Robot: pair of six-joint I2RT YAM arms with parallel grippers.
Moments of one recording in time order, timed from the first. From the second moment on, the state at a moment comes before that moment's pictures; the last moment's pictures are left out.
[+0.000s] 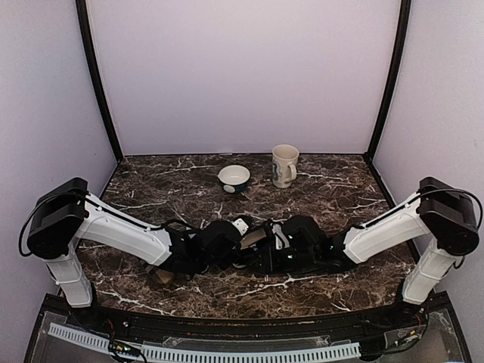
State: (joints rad) left arm -1.16 1.79 0.92 0.08 -0.59 -0.01; right arm 1.07 1.67 0.67 0.33 -0.18 0.88
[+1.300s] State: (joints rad) left arm -1.16 1.79 0.92 0.08 -0.59 -0.01; right arm 1.04 1.74 0.68 0.49 -0.18 0.88
